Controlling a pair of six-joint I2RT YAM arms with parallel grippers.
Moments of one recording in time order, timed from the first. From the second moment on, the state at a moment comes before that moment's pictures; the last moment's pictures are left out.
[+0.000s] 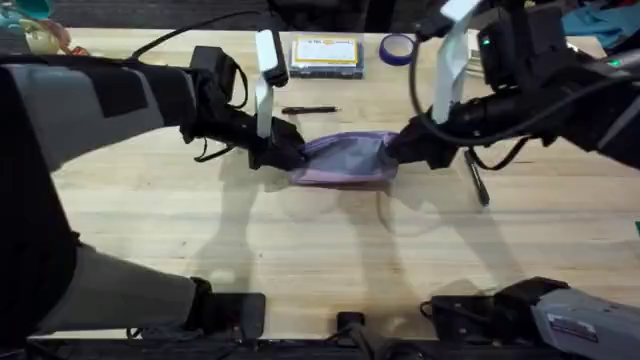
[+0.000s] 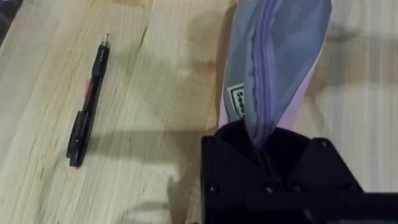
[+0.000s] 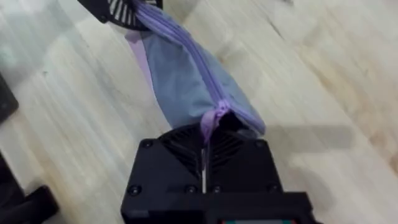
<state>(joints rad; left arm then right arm) -0.08 1.63 0.90 -0.61 0.87 1.11 0.30 1.29 0.95 -0.71 -0.47 -0.42</state>
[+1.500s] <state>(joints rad) -0.05 1.63 0.91 -0.61 0.83 1.11 0.40 1.49 1.22 -0.68 -0.36 -0.37</state>
